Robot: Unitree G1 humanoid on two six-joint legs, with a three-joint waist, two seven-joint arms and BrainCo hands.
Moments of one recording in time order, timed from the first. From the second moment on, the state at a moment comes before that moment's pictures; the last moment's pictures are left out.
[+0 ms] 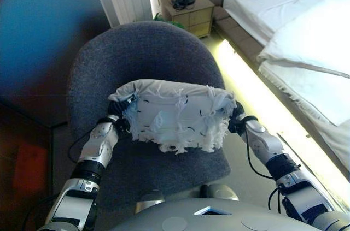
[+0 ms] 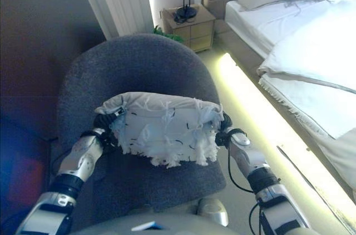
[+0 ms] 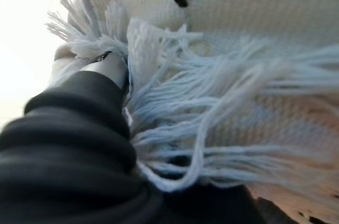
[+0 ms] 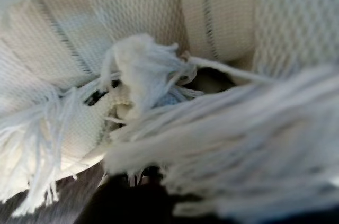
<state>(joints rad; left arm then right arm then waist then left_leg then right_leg) -0.19 0.42 -0.14 0.47 -0.57 0.03 -0.01 -0.23 -0.38 0.33 0.41 0.66 0.14 -0.02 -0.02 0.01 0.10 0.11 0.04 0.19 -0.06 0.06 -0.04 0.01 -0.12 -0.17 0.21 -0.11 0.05</state>
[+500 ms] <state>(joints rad) -0.23 0.42 -0.17 0.49 -0.57 0.01 -0.04 -0.23 -0.38 0.34 0.44 0.68 0.09 -0.05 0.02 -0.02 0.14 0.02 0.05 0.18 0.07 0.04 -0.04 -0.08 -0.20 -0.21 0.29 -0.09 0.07</state>
